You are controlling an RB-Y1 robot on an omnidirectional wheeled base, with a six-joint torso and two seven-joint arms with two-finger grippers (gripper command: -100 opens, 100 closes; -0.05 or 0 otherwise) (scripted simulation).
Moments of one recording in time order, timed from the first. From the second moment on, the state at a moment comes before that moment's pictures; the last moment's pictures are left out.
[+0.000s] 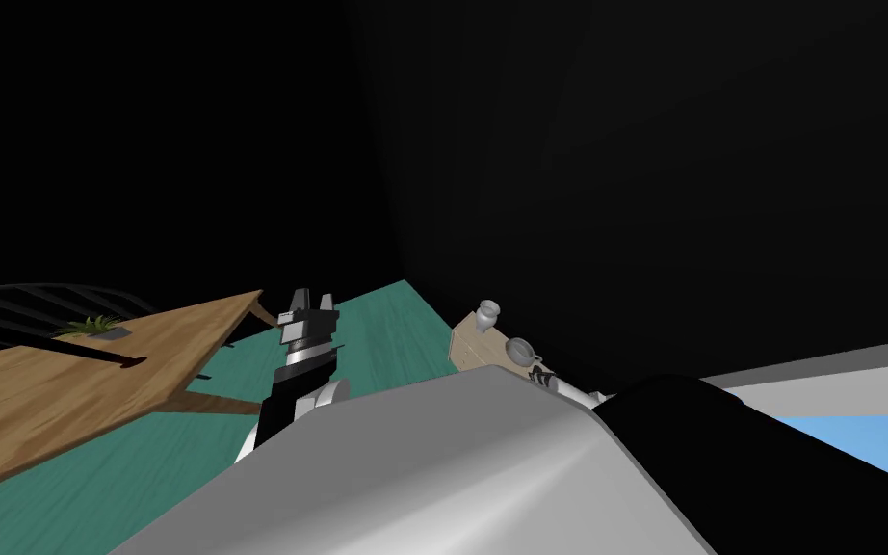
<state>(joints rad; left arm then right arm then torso) 0.52 -0.04 0.03 -2.28 0.02 -0.40 0.09 0.44 -0.29 -0.55 -1.30 -0.45 0.58 -1.06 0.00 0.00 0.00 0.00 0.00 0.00</state>
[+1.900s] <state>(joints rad) 0.52 -0.04 0.03 -2.28 0.02 -0.40 0.09 0.43 -0.37 -0.75 -0.94 -0.67 0.93 -1.54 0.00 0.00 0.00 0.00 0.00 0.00</state>
